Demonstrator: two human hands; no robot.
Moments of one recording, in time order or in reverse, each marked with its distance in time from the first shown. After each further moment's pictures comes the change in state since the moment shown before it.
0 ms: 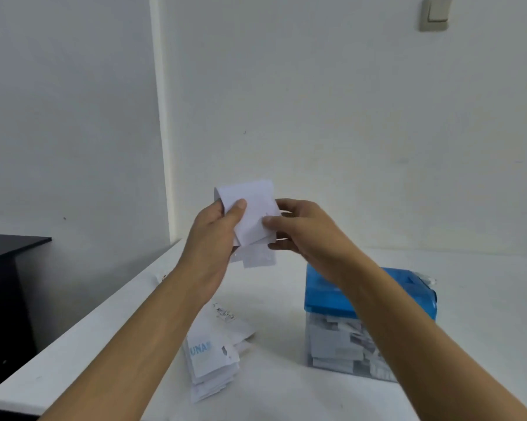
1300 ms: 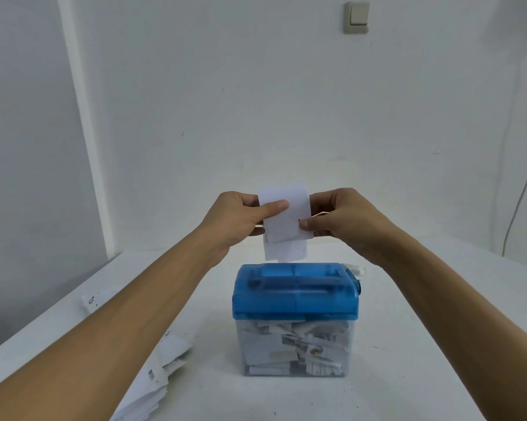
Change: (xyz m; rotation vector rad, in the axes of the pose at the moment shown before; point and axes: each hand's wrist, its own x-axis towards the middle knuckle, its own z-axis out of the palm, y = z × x) left_hand 0.046 -0.014 0.120 0.294 -0.347 -0.022; right_hand -0.040 -0.005 -0.148 -0.322 0.204 0.041
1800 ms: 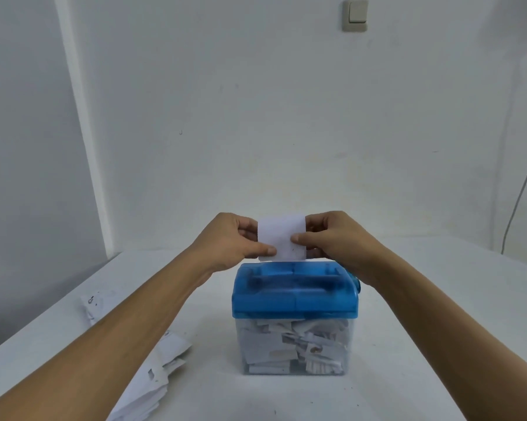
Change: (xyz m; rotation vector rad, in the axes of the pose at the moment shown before) left_hand -0.015 -0.026 -0.011 0.288 -0.105 -0.057; right_hand -0.008 0.023 0.018 0.030 -0.029 0.095
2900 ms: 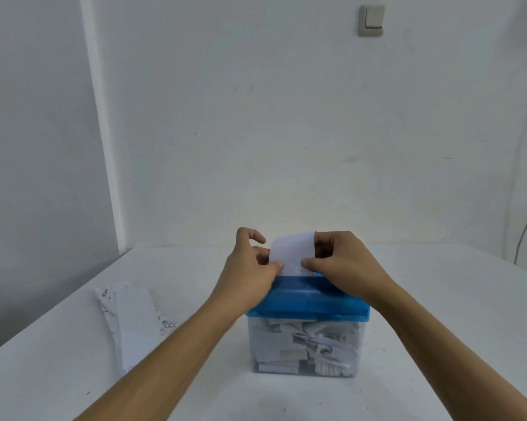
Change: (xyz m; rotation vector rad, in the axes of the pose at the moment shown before) left_hand -0.034 -0.020 0.037 -0.041 0.196 -0.028; right_hand -0.006 0.025 0.018 -0.377 0.120 -0.117
